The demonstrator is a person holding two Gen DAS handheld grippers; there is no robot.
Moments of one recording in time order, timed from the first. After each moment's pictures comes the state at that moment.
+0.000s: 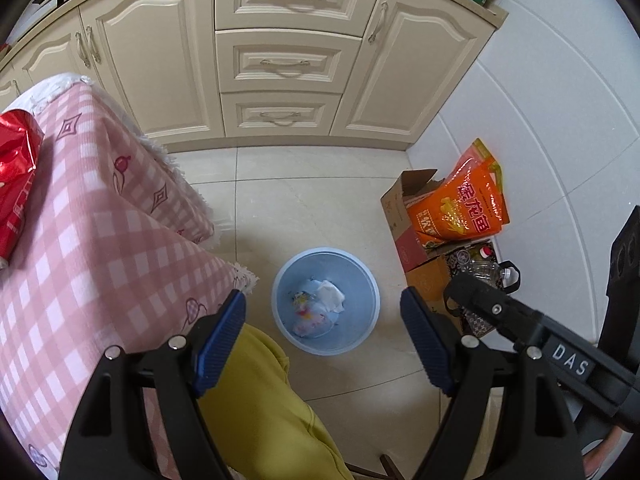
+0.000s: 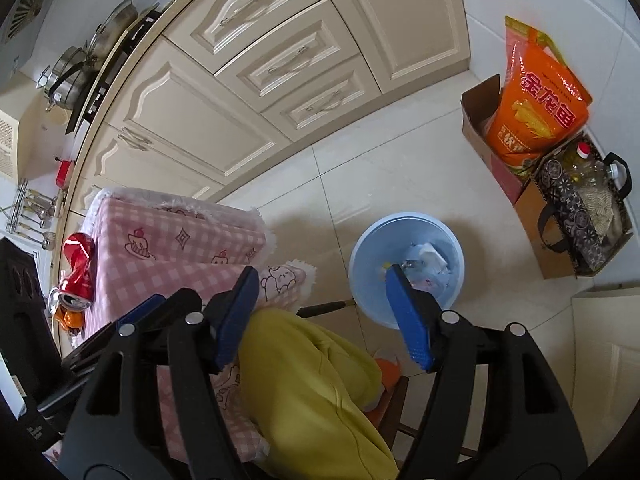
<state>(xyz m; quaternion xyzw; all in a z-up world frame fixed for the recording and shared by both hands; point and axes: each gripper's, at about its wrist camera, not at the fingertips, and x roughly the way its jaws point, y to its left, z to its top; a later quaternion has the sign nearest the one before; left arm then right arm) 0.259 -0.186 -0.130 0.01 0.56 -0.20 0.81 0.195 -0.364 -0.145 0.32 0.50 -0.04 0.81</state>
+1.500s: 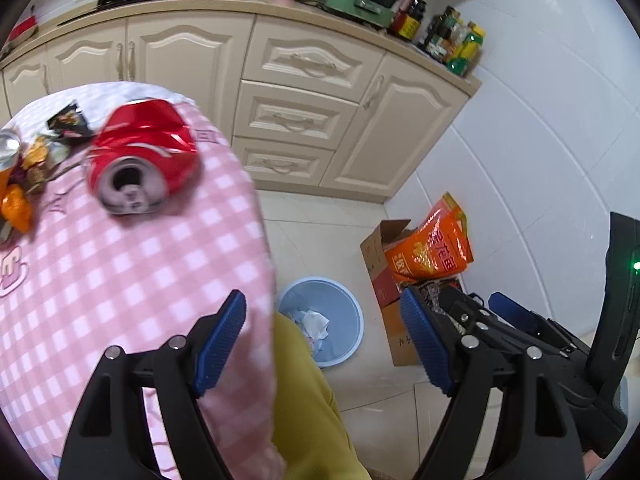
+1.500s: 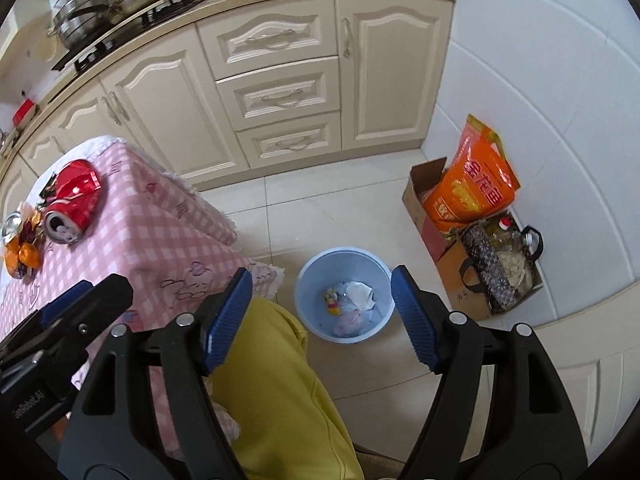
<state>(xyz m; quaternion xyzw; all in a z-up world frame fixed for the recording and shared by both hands) 0.197 -0.068 -0.063 -0.07 0.47 -0.22 0.85 0.153 -0.238 -0.061 0.12 0.46 -0.14 0.87</state>
